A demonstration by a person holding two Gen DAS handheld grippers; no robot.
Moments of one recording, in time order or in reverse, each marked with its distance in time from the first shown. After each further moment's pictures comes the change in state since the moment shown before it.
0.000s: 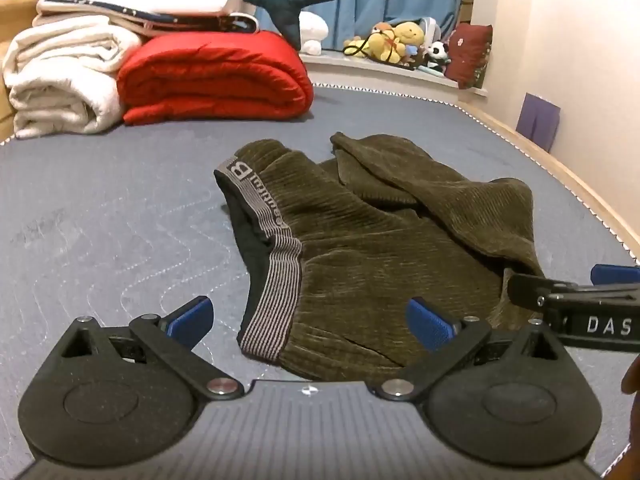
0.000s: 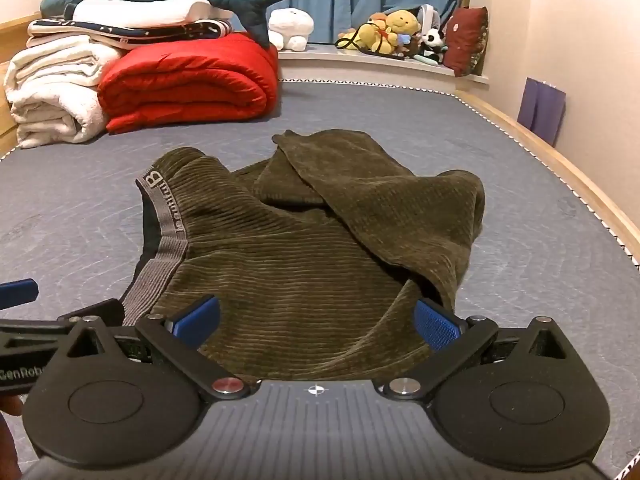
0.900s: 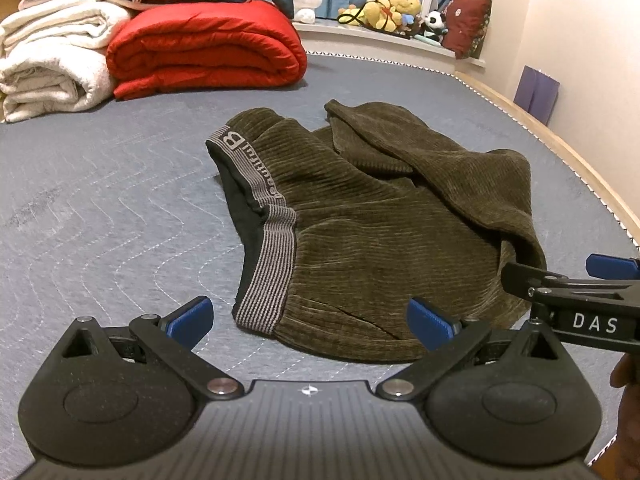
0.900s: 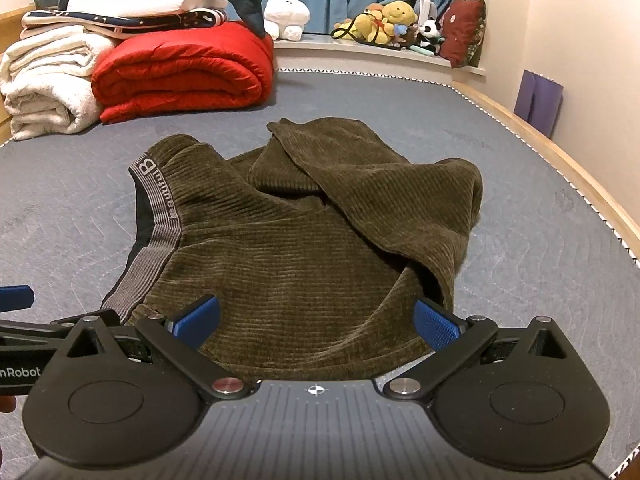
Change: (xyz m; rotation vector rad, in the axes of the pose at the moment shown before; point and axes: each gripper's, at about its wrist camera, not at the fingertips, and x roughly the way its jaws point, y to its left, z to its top) left arm 0.007 0.000 -0.001 0.016 0.102 -0.015; right arm -0.001 -0.016 -0.008 0.008 0.030 -0.021
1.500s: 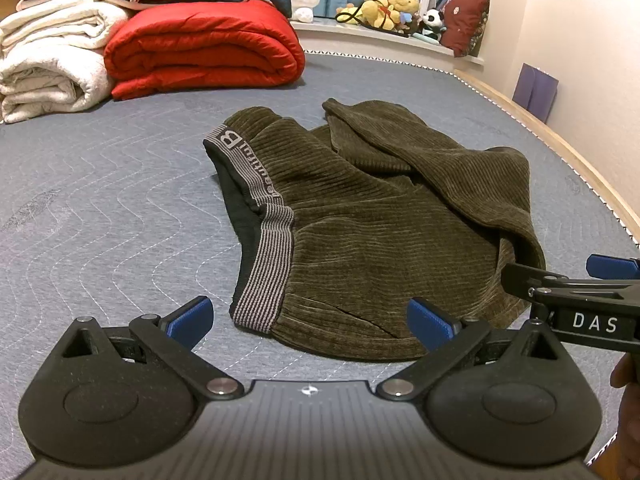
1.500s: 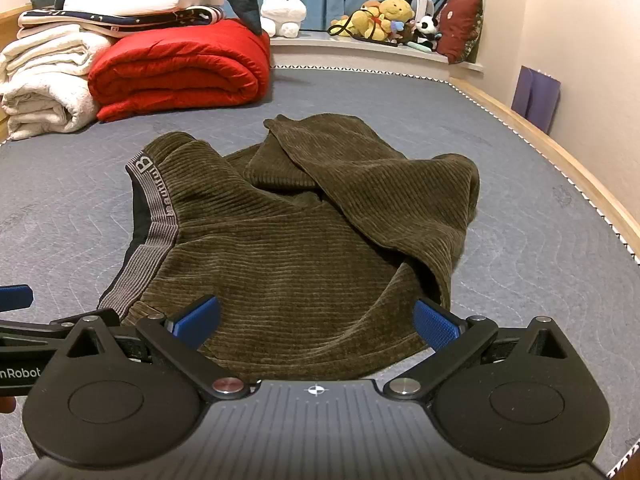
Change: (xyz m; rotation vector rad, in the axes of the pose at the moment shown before) left arm -0.001 -0.001 0.000 0.004 0.005 -0.003; right arm -0.001 -0.002 0.000 0.007 0.009 -0.004
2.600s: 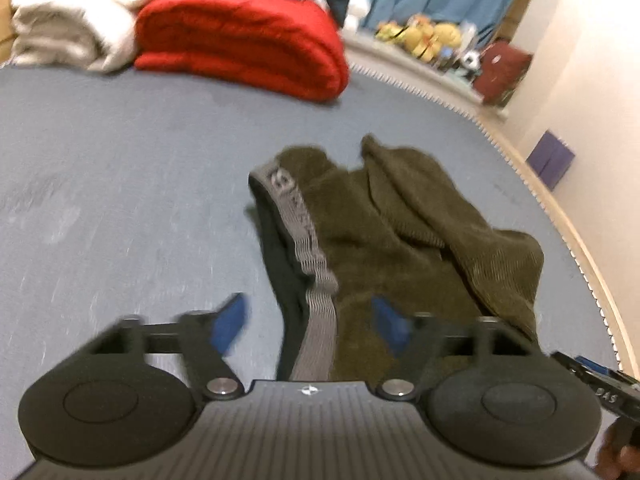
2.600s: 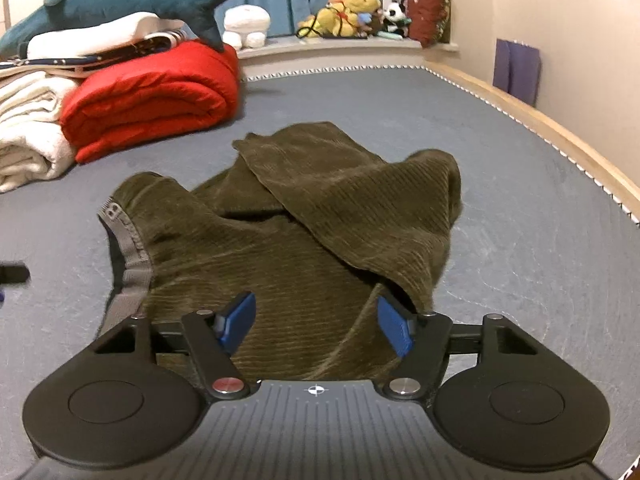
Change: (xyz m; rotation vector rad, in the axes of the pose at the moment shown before) left arm 0.024 0.103 0.075 -0.200 0.005 -0.099; right arm 0.023 -0.052 0.025 0.144 0.010 0.016
